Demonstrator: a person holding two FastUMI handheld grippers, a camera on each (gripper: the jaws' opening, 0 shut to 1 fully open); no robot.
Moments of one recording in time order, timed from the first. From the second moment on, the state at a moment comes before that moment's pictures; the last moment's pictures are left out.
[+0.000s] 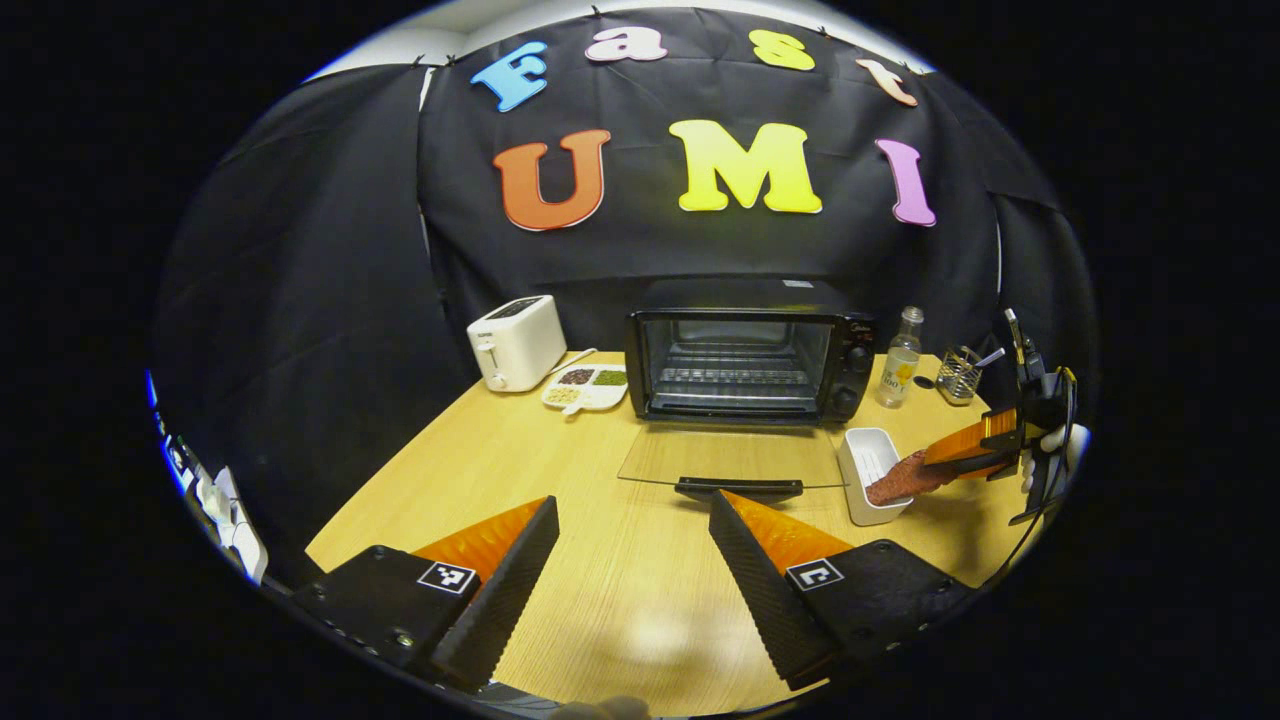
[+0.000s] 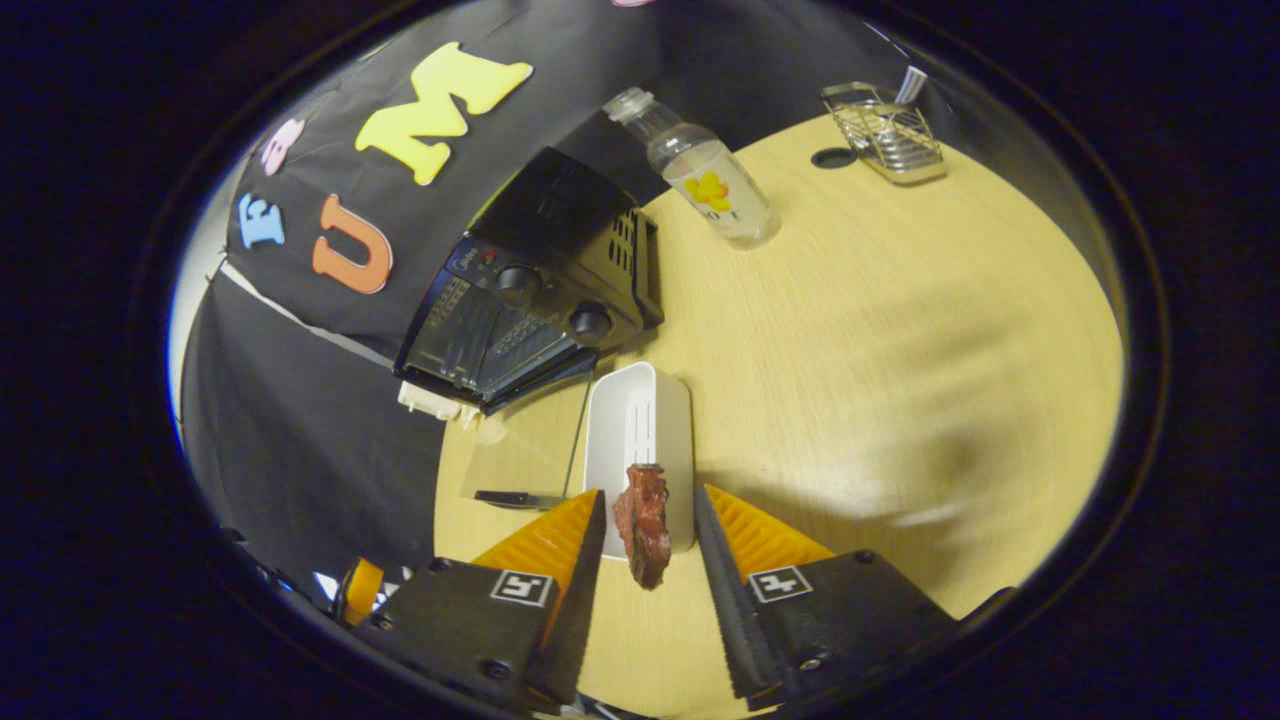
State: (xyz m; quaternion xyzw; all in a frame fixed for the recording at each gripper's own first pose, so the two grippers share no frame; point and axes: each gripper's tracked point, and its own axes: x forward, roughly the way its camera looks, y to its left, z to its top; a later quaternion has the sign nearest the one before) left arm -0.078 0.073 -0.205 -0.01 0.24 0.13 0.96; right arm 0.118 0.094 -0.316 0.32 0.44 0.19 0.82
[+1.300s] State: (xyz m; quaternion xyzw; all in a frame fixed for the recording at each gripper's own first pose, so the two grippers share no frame) left arm -0.186 0.137 -0.195 -0.03 0.22 0.14 0.96; right arm 0.097 0.203 -0.186 0.41 0.30 0.15 0.85
